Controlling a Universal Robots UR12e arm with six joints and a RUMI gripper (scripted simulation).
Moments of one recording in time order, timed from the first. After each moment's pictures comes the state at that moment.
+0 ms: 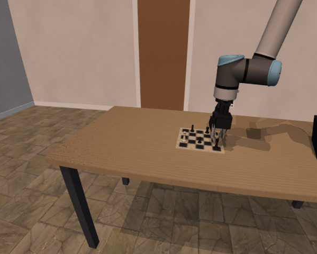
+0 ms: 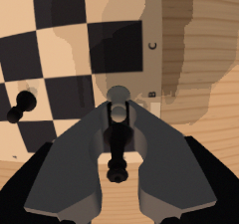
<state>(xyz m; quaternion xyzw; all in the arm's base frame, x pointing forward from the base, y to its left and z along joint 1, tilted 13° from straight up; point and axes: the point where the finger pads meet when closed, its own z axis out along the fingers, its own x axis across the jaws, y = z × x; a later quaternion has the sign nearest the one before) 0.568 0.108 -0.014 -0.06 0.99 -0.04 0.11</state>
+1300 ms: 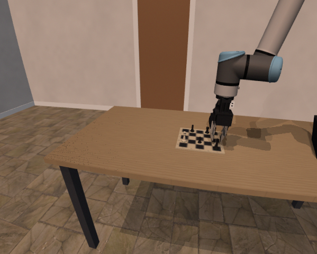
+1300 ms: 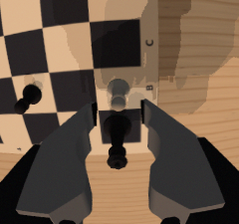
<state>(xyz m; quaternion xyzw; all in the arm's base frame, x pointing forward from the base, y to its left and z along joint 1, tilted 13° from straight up) 0.565 0.109 -0.001 -0.06 0.99 -0.04 0.11</state>
